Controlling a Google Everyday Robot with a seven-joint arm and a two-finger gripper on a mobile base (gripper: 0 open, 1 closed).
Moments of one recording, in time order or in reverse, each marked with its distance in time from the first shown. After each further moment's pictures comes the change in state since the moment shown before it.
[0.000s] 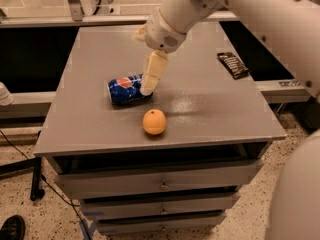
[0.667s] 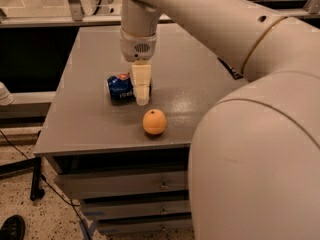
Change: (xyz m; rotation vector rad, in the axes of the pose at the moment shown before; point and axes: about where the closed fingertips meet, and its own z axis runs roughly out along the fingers) arm 0.015 0.012 0.051 -0.232 0.405 -0.043
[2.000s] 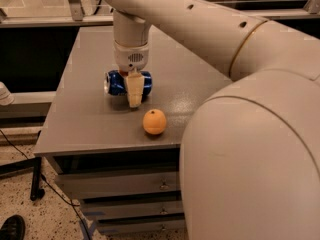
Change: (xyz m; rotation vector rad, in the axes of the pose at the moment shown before) arm -0.005 0.003 0.029 -0.051 0.053 -0.045
